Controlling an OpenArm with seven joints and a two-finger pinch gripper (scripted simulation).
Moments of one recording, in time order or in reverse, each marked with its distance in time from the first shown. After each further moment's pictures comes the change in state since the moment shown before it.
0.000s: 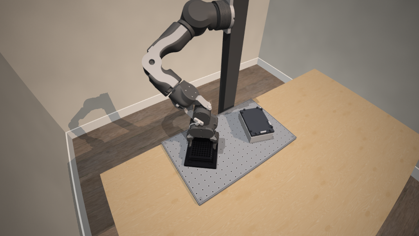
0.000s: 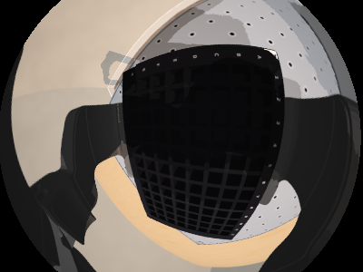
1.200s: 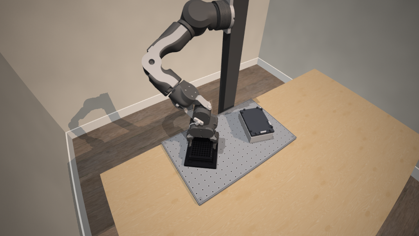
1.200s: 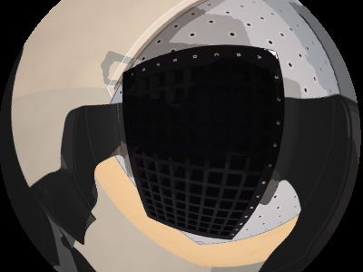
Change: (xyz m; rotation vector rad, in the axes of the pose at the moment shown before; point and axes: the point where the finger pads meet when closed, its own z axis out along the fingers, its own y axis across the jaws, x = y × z) arm 0.000 0.000 -0.001 -0.001 -0.002 0.002
